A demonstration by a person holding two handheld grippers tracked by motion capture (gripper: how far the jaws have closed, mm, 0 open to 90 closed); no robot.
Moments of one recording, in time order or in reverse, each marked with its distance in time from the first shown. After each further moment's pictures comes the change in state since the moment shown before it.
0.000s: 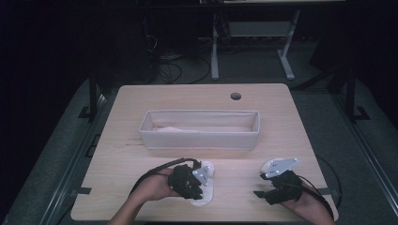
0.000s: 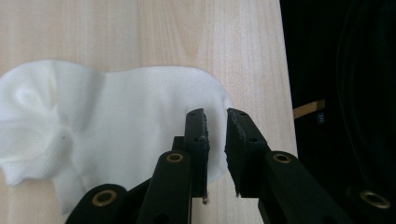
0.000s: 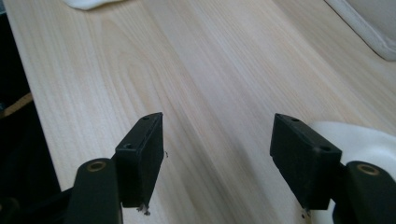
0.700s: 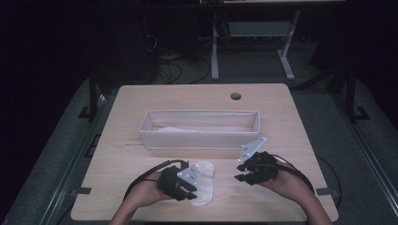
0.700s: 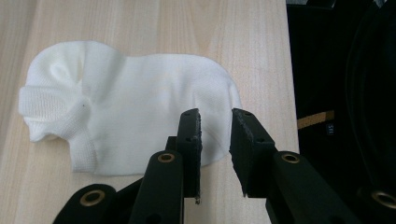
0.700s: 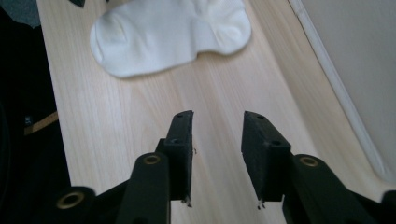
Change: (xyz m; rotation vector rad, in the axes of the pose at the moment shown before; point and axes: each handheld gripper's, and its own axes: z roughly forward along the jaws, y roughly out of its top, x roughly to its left) left arm -0.010 -0.026 -0.009 -0.098 0.076 -0.038; right arm 0.005 0.095 0.011 0.101 0.084 -0.174
